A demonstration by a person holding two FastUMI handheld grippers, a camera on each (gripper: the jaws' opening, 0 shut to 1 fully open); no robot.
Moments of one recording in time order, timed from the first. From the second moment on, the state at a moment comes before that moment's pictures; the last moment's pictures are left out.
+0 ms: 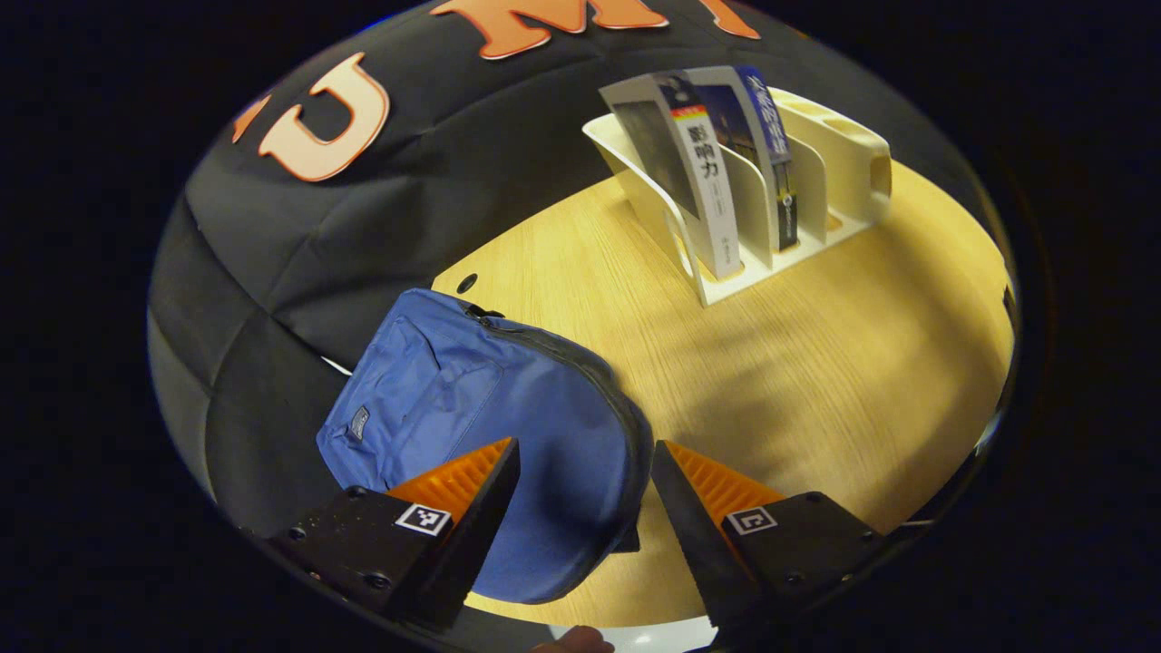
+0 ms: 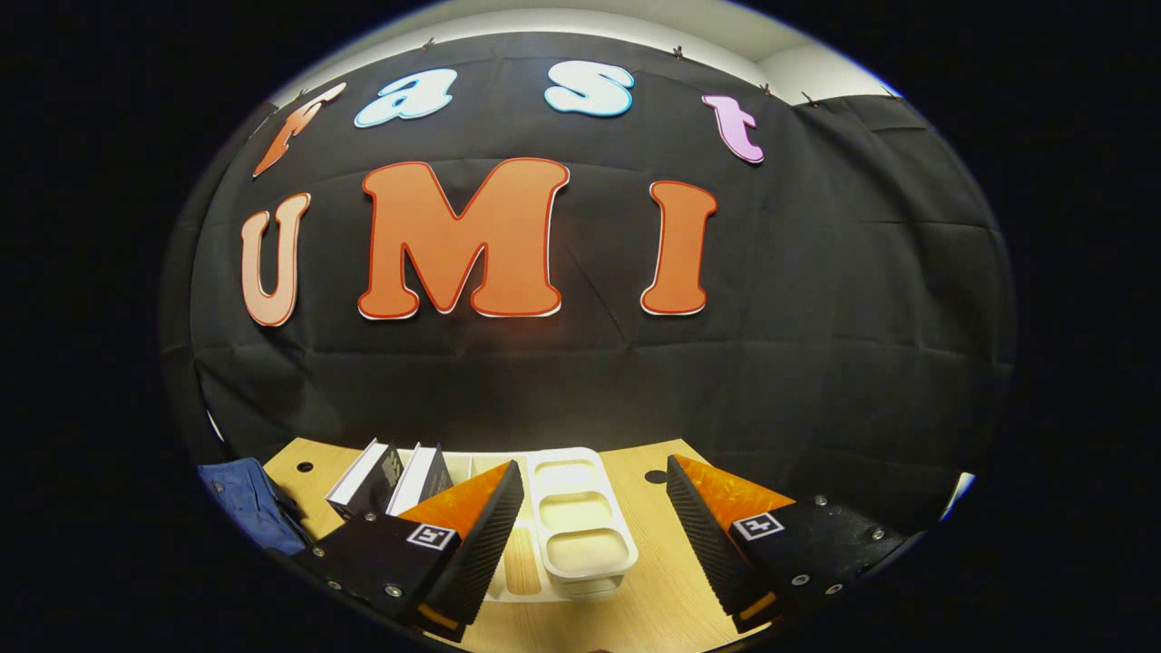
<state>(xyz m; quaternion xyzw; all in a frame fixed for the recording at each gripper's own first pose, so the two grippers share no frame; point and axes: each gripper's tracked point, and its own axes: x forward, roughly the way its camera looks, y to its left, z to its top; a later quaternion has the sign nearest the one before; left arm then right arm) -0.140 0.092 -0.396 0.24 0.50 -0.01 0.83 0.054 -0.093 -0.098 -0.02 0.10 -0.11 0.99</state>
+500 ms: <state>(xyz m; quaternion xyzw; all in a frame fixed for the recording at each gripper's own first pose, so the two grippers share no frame) -0.166 0.105 -0.427 0.37 0.52 0.04 0.77 0.047 -0.098 -0.109 -0.03 0.12 -0.10 0.99</state>
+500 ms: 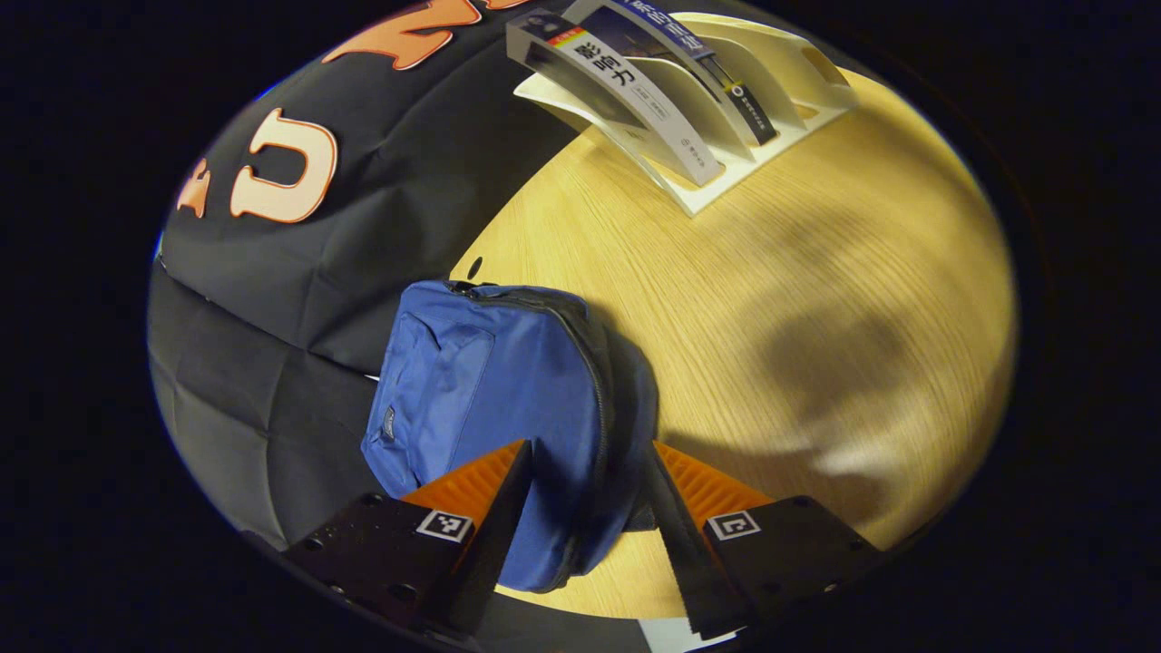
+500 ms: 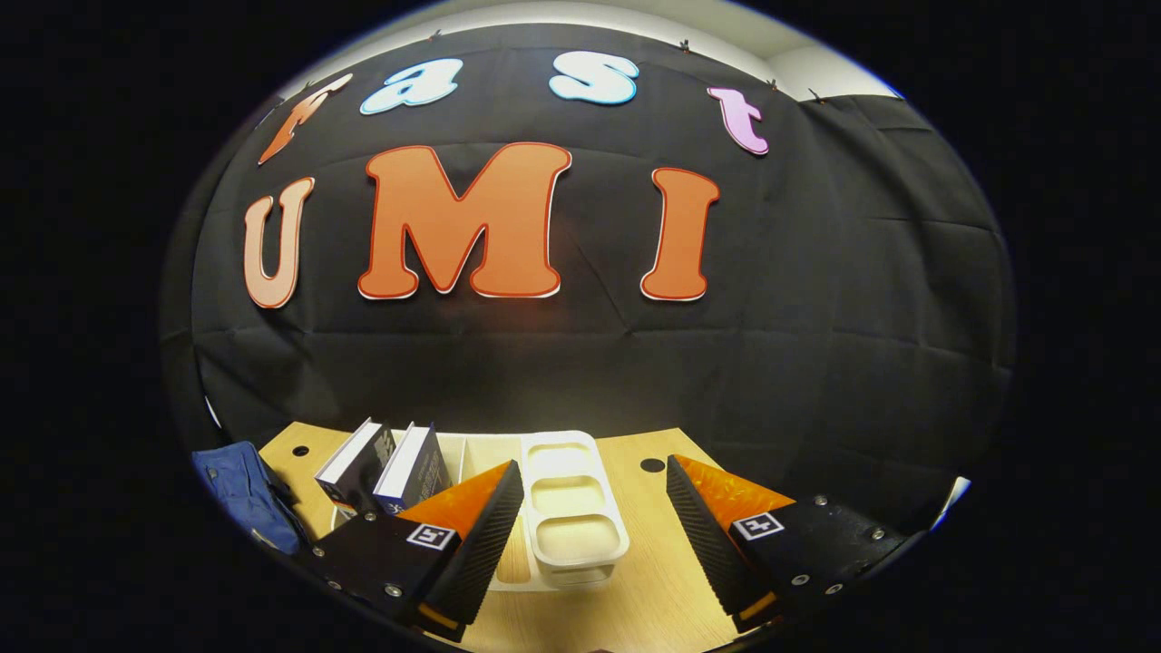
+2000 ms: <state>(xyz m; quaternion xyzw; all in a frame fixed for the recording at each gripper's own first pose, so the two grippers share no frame) -0.086 0.165 -0.252 0.19 0.48 -0.01 0.85 0.074 0.044 -0.135 -0.02 0.22 0.06 0.97</state>
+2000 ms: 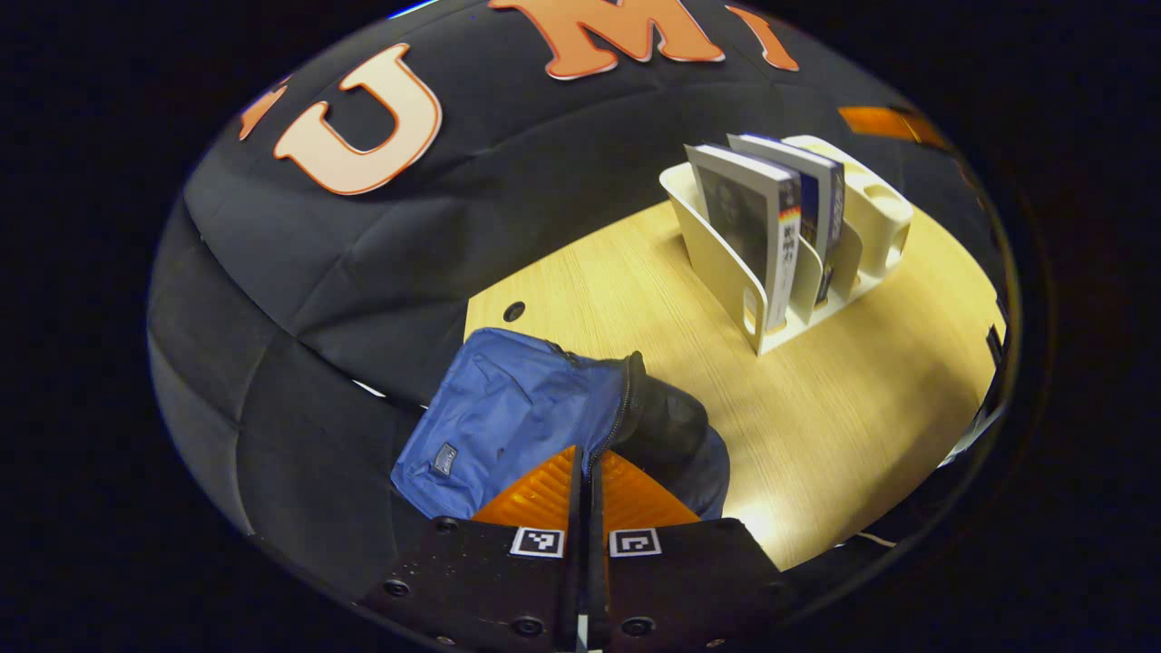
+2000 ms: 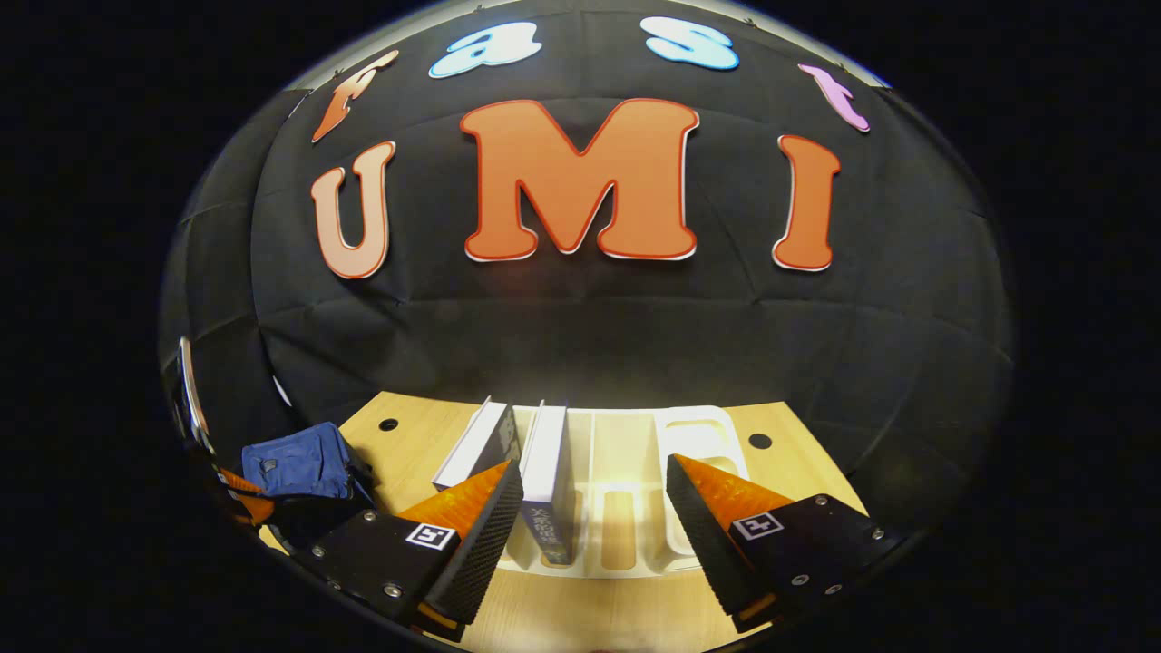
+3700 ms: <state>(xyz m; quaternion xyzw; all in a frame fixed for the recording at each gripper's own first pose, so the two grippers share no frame) -0.001 0.236 -0.194 -0.01 0.49 -0.13 0.86 0.161 0.169 -0.259 -0.01 0.57 0.05 0.82</state>
